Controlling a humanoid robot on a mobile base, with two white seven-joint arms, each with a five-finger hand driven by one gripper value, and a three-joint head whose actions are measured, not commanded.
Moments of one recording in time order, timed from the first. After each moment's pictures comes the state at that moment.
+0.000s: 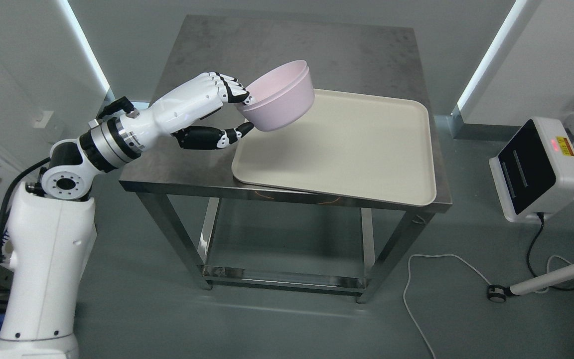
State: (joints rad) left arm -0.66 0.23 -0.01 -1.42 -0.26 -0.79 -0.76; right arm 0.00 0.00 0.00 0.00 0.01 0.04 0.00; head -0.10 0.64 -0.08
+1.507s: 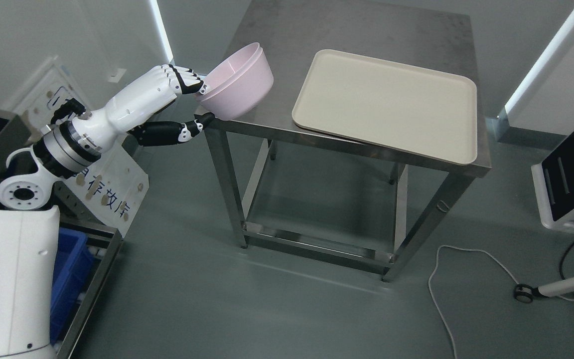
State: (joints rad) left arm -0.61 0.28 0.09 -1.45 -0.21 -0.79 -0.76; right arm 0.00 0.00 0.00 0.00 0.00 0.03 0.01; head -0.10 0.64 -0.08
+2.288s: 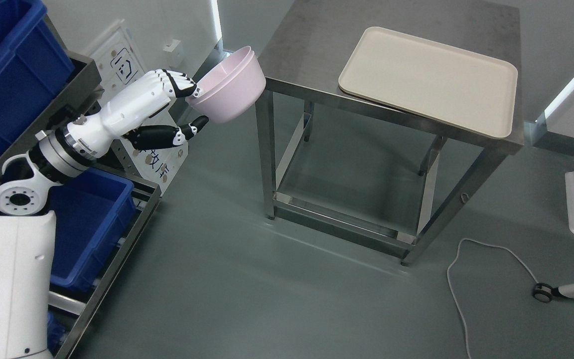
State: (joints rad) left arm -0.59 0.28 0.11 -1.45 -0.21 -0.79 -0.76; right arm 0.00 0.00 0.00 0.00 0.02 0.03 0.01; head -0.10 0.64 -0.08
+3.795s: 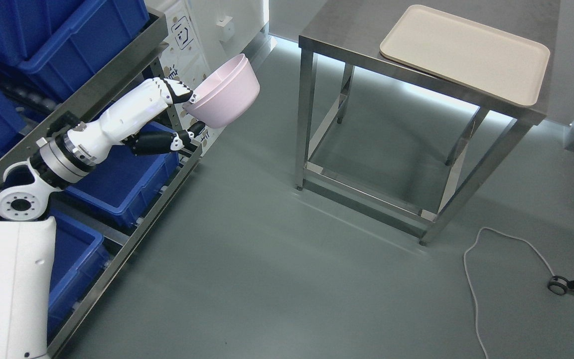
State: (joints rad) left arm -0.57 0.28 0.12 -1.43 -0.21 -0.79 -0.76; right arm 0.00 0.00 0.00 0.00 0.00 0.03 0.01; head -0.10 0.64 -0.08
